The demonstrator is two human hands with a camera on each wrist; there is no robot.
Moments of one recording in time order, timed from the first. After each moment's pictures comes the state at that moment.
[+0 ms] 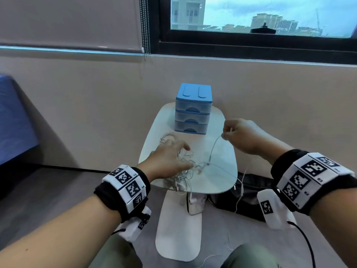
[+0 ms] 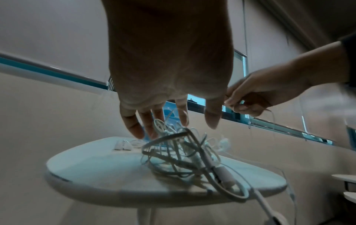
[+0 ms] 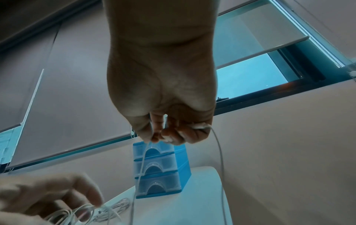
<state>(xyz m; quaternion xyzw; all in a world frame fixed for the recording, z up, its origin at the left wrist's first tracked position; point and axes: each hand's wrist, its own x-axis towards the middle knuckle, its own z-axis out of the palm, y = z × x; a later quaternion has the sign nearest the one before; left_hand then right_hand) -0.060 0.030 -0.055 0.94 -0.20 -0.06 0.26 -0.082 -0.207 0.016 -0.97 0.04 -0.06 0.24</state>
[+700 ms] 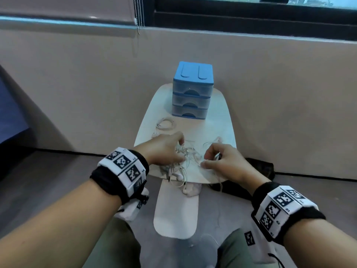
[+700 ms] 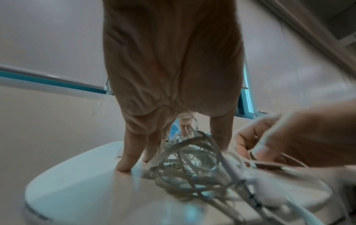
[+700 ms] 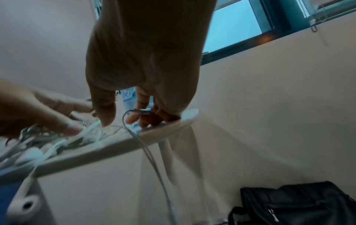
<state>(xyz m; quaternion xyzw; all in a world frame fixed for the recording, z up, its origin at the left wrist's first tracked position) -0.039 0.026 -0.059 0.95 -0.22 -0.15 0.18 -0.094 -0.192 -0.095 -0.90 0.01 0.01 0.43</state>
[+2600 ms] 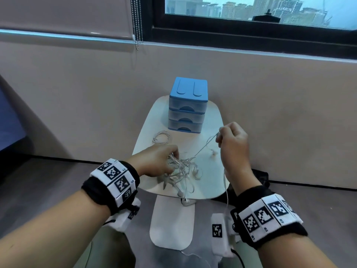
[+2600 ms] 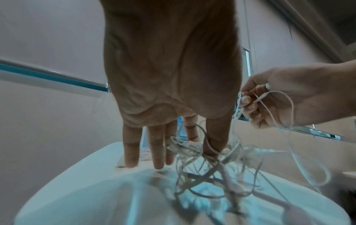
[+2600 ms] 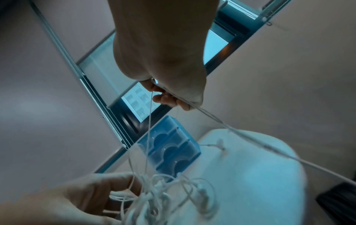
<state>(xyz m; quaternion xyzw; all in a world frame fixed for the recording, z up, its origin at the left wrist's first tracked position) -0.032 0.032 -0.041 0.94 -0.24 -0.14 0.22 -0.074 -0.174 -0.026 -0.71 0.11 -0.27 0.64</state>
